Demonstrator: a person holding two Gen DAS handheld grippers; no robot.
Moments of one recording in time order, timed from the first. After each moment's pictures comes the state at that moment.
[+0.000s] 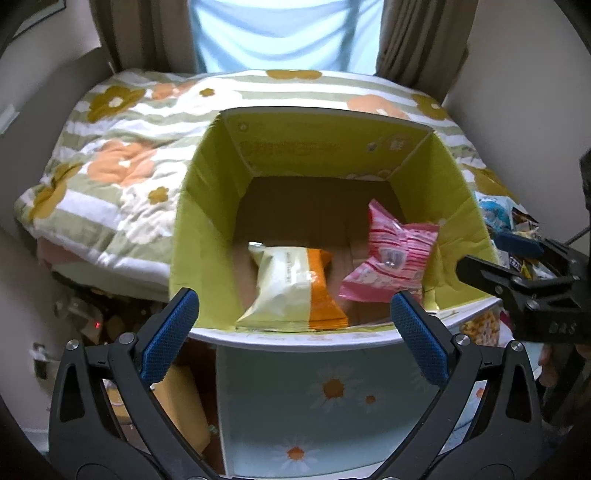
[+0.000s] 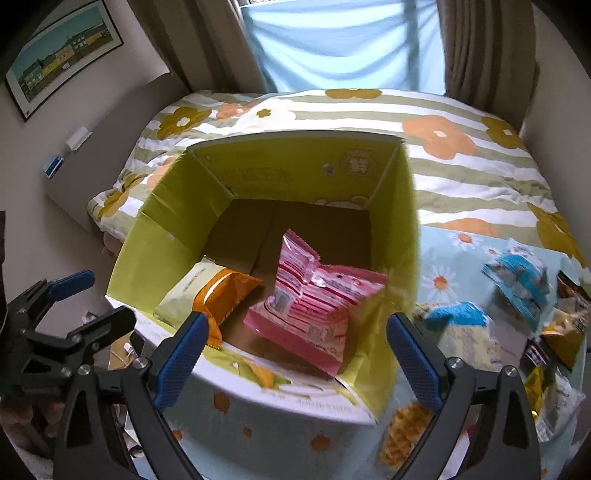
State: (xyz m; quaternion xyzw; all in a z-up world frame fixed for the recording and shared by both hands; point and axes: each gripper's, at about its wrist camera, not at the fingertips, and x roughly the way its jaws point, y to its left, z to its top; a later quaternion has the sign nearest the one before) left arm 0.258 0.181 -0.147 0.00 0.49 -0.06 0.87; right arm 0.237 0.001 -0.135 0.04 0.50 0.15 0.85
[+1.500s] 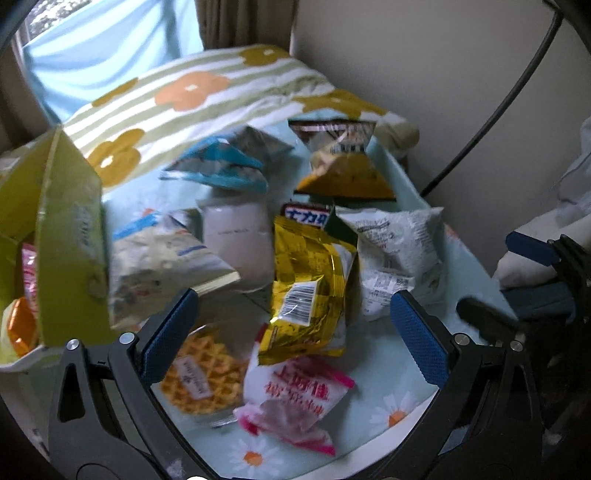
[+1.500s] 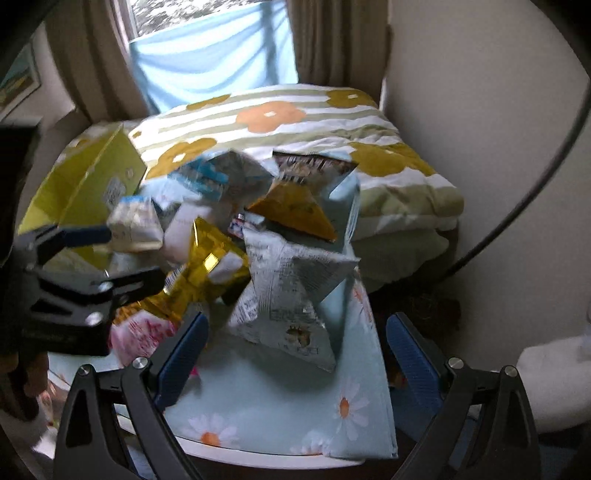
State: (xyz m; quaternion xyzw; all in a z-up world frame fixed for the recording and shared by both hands) left arm 0.203 -0.207 -0.215 0.11 0.51 -0.25 0.81; right arm 0.081 -0.322 -0.179 0.03 0.49 -0.02 0.87
